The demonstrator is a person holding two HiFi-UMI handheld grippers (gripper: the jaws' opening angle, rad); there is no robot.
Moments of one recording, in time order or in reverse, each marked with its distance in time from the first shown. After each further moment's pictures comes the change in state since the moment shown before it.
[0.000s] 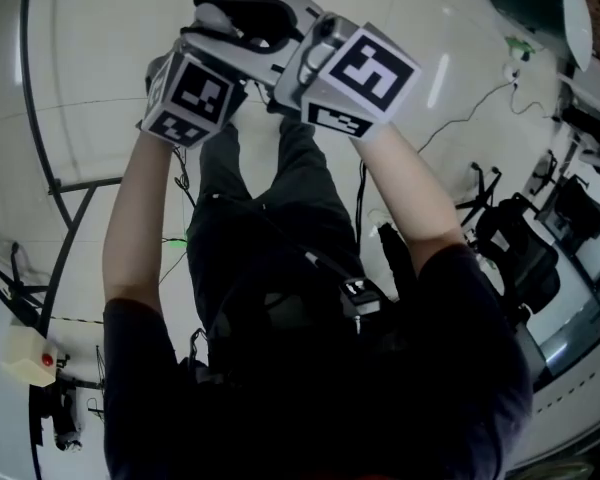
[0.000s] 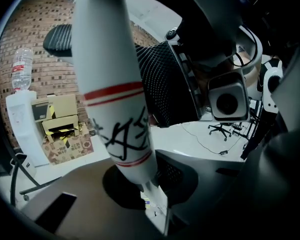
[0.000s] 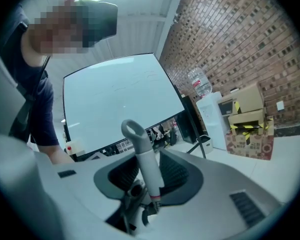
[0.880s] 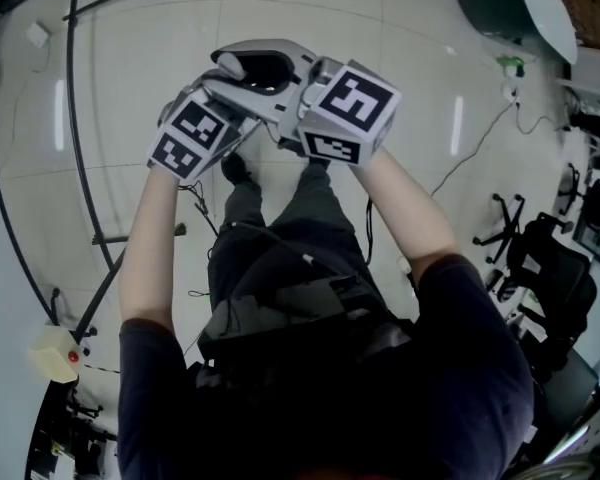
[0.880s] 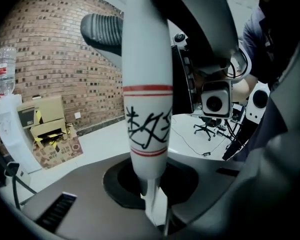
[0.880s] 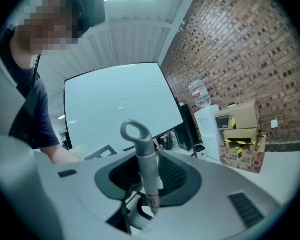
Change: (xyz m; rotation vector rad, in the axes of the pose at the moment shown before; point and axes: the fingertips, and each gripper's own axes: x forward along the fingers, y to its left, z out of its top) left arm -0.046 -0.035 0.089 0.020 0.078 -0.141; right arm -0.060 0.042 0.093 -0.070 -0.029 -0.049
